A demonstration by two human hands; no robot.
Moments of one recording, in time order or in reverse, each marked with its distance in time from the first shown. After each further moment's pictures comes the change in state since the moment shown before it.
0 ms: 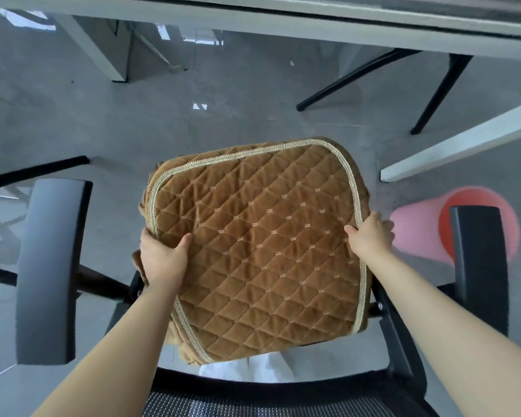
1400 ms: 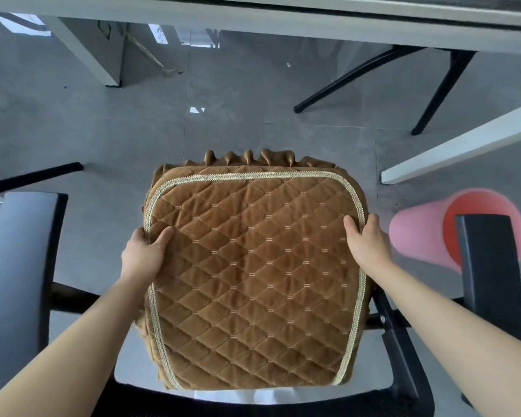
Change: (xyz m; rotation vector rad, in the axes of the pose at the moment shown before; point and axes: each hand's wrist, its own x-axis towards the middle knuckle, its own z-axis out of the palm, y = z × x) left_hand 0.036 0.010 -0.009 0.074 -0.200 0.013; right_hand 0.012 0.010 0.003 0.210 -0.038 -0.112
